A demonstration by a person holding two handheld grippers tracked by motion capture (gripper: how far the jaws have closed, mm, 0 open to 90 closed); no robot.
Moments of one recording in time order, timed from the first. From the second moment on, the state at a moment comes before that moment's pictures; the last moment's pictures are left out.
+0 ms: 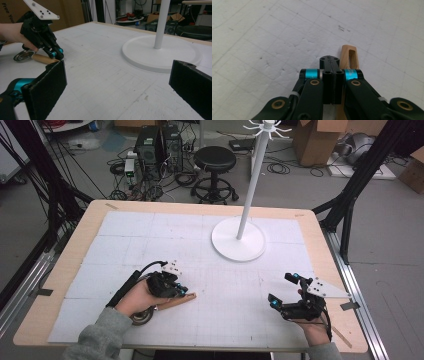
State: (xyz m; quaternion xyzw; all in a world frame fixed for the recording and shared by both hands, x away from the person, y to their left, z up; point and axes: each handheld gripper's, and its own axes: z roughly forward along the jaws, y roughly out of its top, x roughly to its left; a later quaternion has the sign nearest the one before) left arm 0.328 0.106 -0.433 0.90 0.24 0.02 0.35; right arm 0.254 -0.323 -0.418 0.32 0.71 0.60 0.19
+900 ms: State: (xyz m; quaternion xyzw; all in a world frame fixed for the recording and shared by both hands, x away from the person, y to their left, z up) left arm 0.316 0.097 -0.432 0.92 0.19 0.01 0.35; right arm 0.255 -0.324 -0.418 0.31 0.71 0.60 0.19
